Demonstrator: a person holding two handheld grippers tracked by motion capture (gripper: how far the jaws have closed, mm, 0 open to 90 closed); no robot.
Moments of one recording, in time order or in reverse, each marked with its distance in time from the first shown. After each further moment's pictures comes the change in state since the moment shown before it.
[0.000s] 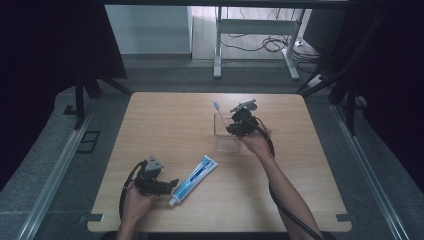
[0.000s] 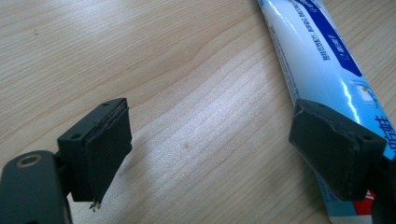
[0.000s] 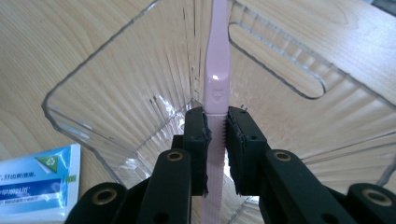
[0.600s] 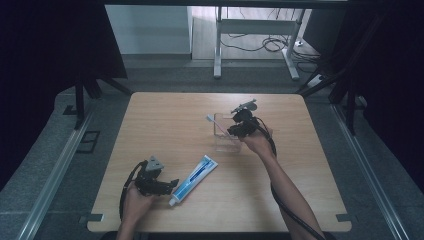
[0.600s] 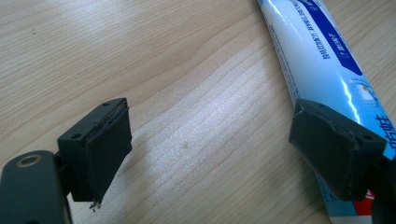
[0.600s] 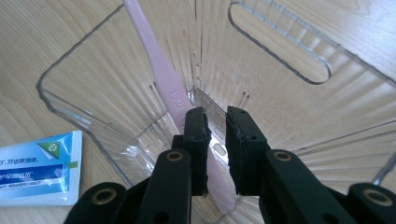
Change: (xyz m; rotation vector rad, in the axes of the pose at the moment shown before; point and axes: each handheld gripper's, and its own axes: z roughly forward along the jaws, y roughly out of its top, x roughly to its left) left arm 0.000 0.000 0.000 0.010 0.000 0.010; right arm -0.004 -0.002 0.000 0.037 0.025 -0.005
